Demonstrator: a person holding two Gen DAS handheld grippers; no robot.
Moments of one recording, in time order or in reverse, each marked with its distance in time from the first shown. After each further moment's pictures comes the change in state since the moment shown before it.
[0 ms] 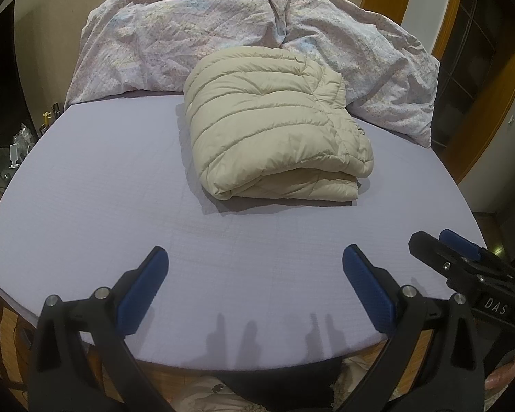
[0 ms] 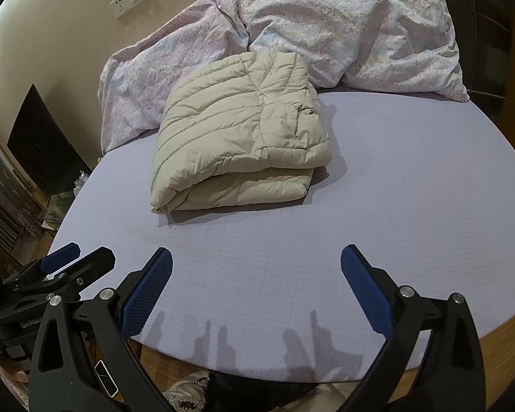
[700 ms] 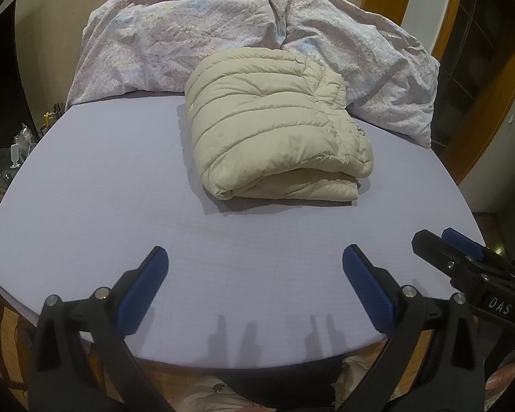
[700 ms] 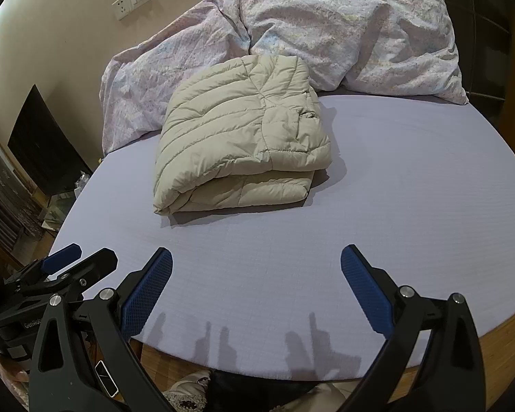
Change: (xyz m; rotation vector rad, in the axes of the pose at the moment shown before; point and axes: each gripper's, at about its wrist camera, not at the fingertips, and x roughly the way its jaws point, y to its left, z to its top) left arm -0.002 0.000 0.000 -0.002 -0.002 0.005; right arm -0.005 0.002 0.001 -0.003 -0.007 -0.003
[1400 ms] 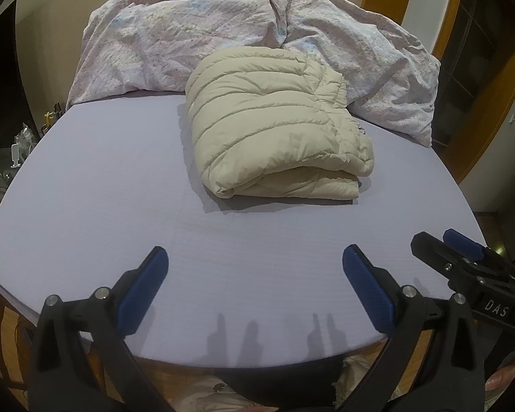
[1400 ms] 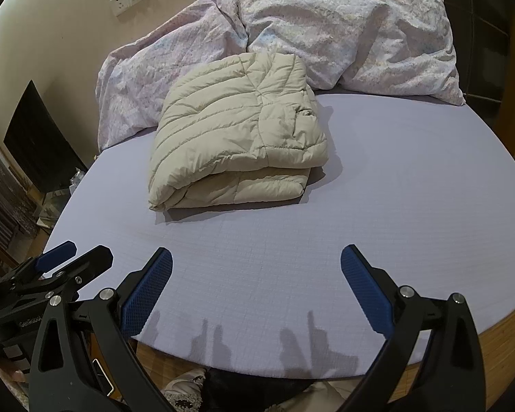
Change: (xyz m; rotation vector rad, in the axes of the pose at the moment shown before) left arm -0.001 0.000 -0.002 0.005 0.002 -0.002; right arm 0.001 0.000 -0.004 -0.002 0.003 -0.020
